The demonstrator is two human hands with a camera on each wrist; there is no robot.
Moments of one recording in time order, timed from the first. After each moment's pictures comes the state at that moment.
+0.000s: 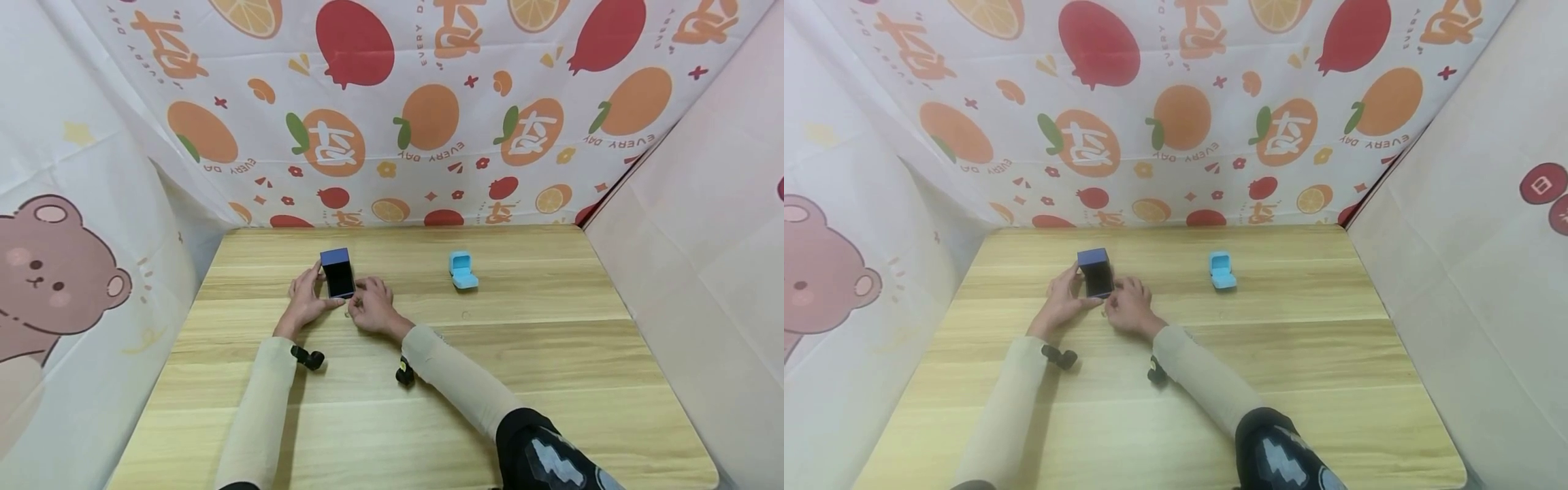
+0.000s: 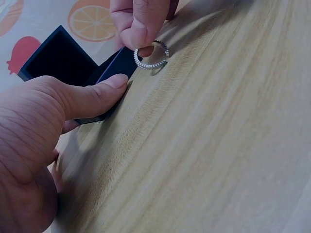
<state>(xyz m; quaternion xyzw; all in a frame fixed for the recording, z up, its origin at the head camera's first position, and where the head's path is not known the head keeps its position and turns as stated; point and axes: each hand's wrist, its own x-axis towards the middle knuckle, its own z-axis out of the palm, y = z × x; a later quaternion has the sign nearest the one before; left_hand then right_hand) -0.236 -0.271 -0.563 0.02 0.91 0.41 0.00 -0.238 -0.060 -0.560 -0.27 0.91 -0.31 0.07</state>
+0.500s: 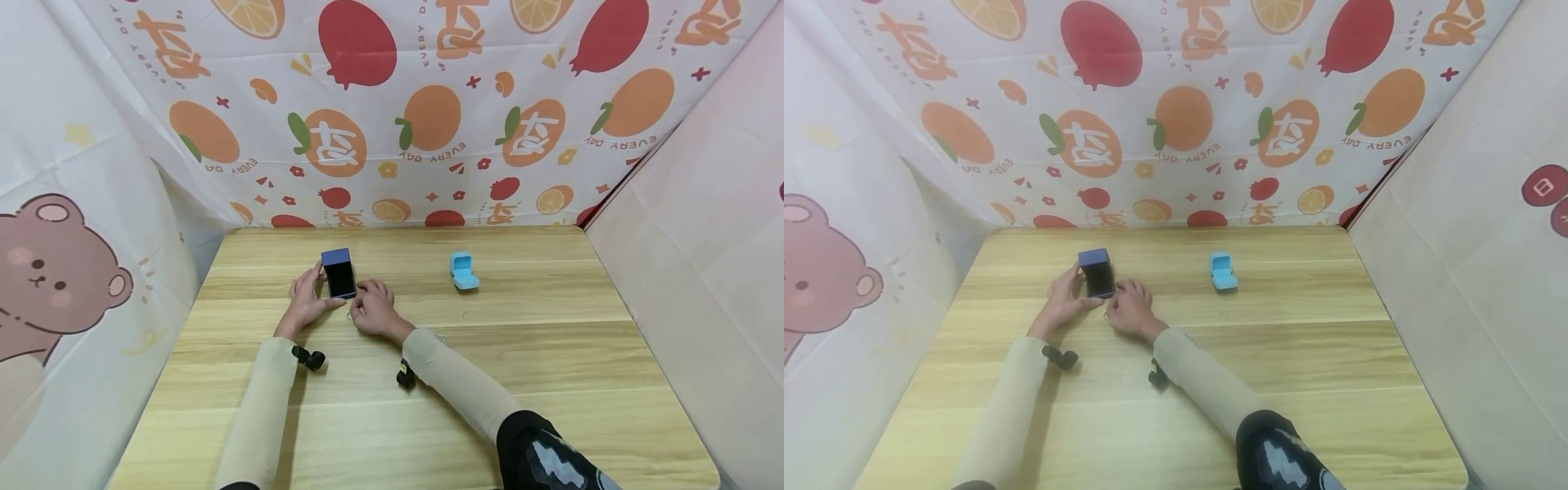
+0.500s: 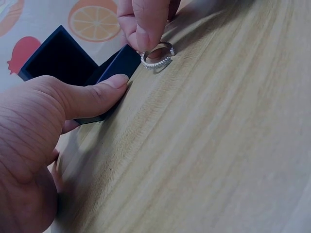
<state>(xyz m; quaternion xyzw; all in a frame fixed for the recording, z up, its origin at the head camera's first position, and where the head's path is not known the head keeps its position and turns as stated) -0.235 -0.272 -0.563 0.02 0.91 0.42 0.01 -0.234 -0.060 -0.562 -0.27 0.91 -0.31 0.06</state>
